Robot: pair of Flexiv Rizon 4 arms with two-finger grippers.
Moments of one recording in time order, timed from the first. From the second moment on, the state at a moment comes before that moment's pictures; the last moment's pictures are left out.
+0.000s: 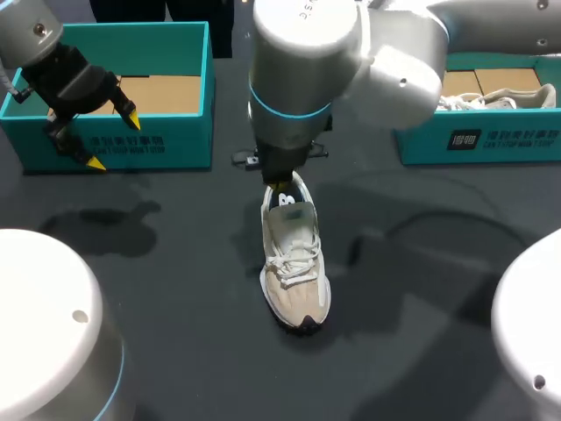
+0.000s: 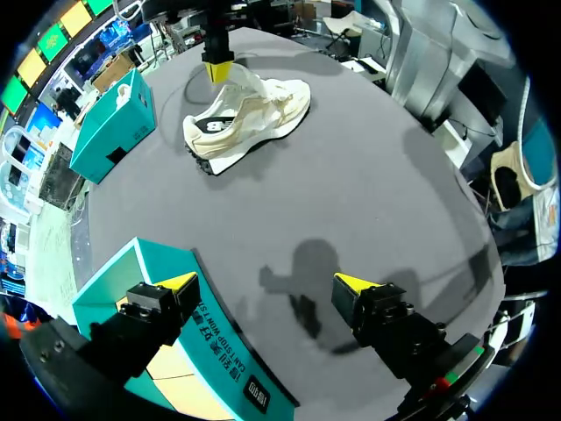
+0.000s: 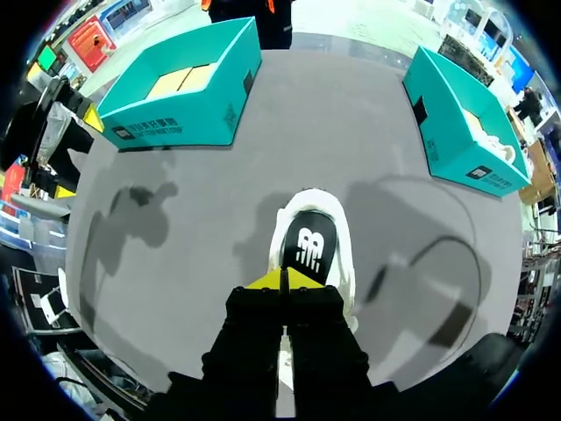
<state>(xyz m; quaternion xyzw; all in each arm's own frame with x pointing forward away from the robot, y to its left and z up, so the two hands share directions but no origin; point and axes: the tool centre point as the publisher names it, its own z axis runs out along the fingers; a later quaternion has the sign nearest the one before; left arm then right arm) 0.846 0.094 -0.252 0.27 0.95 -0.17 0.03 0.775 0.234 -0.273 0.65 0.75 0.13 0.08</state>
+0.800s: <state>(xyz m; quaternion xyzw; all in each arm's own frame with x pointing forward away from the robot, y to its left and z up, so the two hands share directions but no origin) 0.846 0.094 -0.252 0.27 0.95 -0.17 0.03 0.798 0.227 -0.326 0.62 0.77 0.12 0.12</state>
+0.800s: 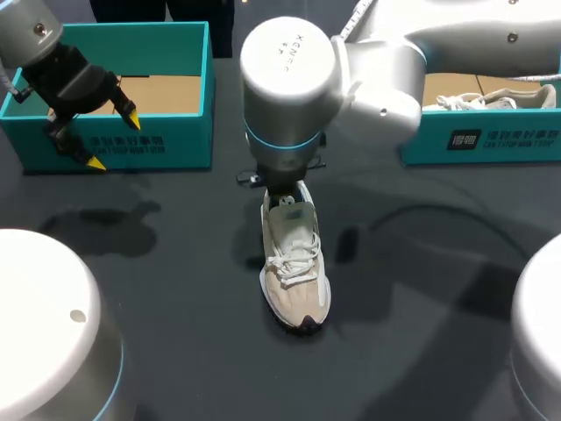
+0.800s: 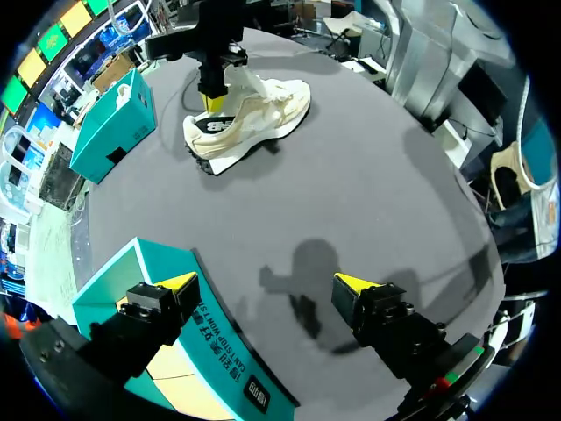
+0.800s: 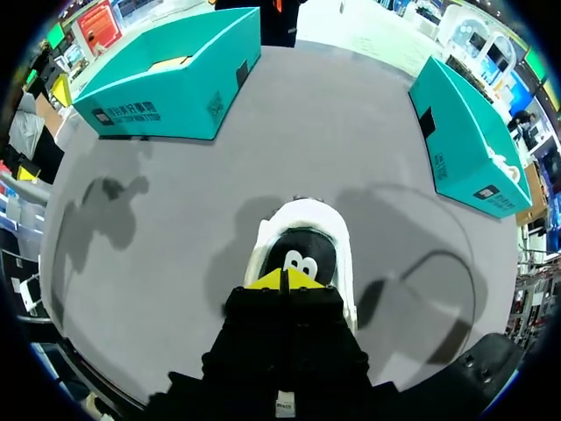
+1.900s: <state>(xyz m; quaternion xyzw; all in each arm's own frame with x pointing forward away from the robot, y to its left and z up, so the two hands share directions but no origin) 0.846 0.094 -0.253 0.27 0.95 -0.17 0.03 0.808 0.201 -0.361 0.61 0.76 0.06 0.21</state>
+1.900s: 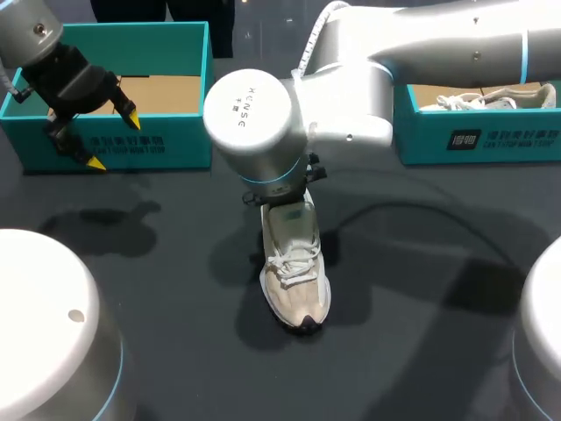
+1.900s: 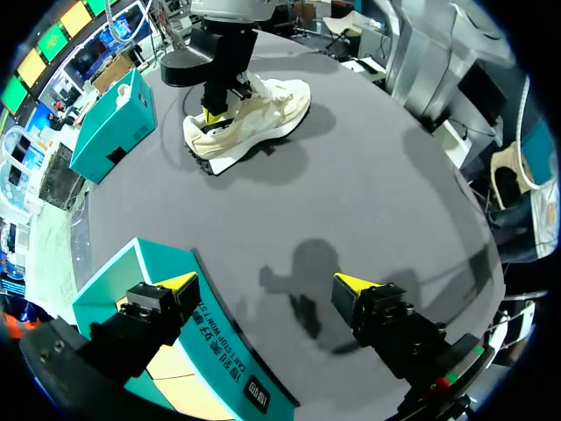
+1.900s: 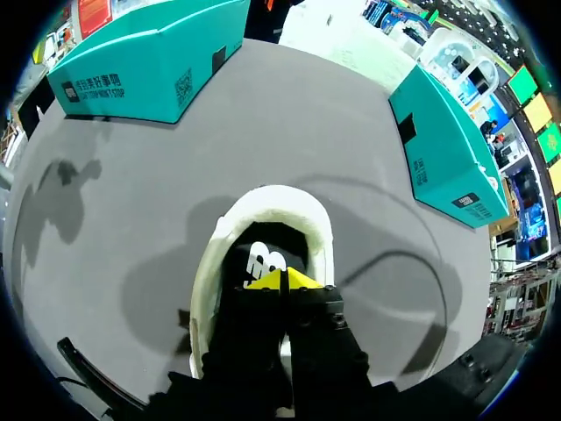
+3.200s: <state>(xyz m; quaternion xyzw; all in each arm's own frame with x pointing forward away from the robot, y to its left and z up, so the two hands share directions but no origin) 0.846 0.094 -0.252 0.27 0.95 -0.17 0.03 0.802 0.204 -0.399 0.61 0.77 -0.01 0.19</state>
